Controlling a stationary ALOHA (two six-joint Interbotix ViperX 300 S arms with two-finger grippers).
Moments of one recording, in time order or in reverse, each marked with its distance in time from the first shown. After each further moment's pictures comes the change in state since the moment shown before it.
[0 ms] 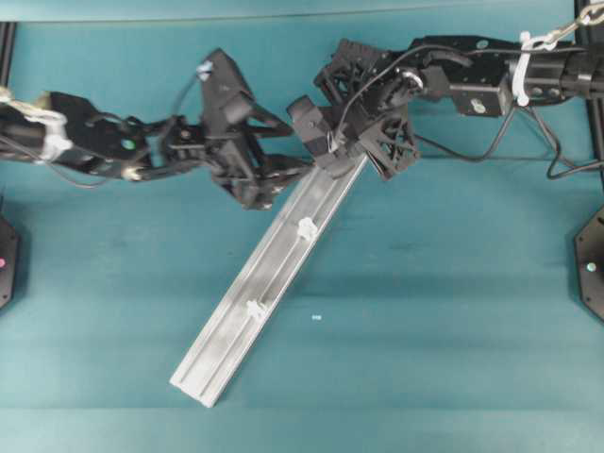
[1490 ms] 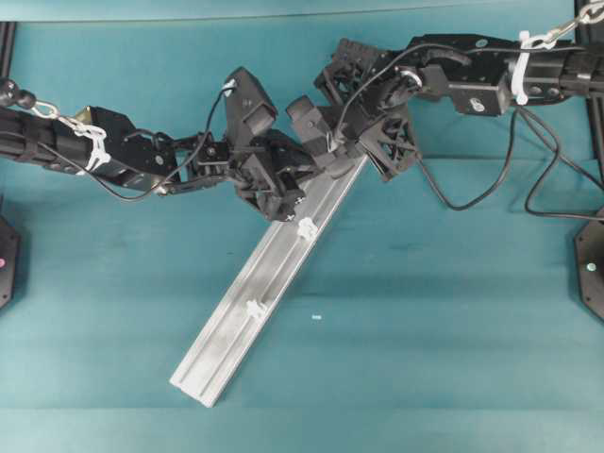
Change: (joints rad) left arm -0.037 0.097 -0.058 0.000 -0.072 -0.074; right arm 0.000 -0.002 -0.005 0.002 0.037 0.002
